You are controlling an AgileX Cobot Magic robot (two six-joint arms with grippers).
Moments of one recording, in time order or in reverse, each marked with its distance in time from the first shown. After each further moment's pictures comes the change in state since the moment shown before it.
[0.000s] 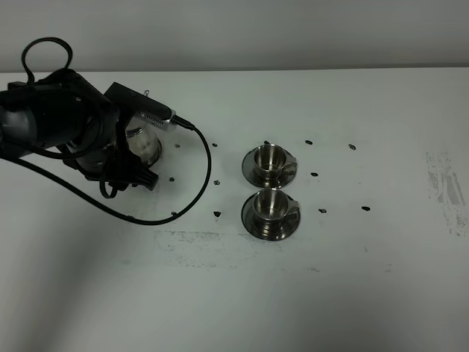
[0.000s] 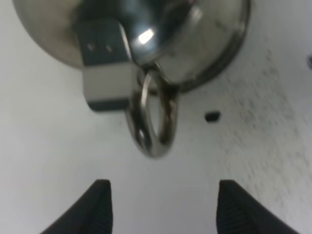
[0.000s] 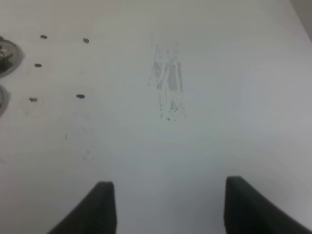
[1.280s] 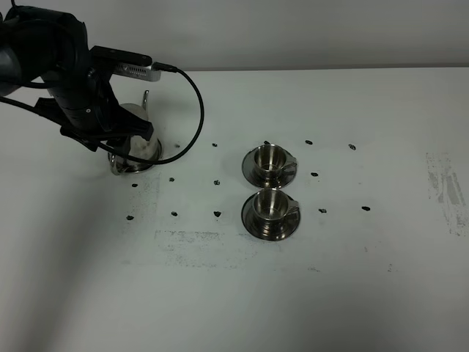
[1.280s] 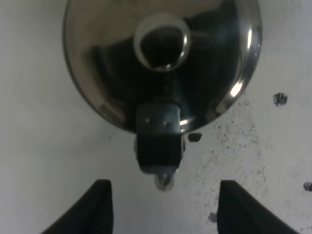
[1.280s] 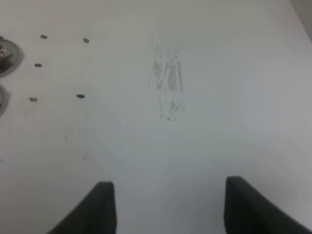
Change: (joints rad) left arm 0.156 0.170 -0.397 -0.389 0.280 0.268; right arm 0.000 0.000 0.000 0.000 0.000 0.000
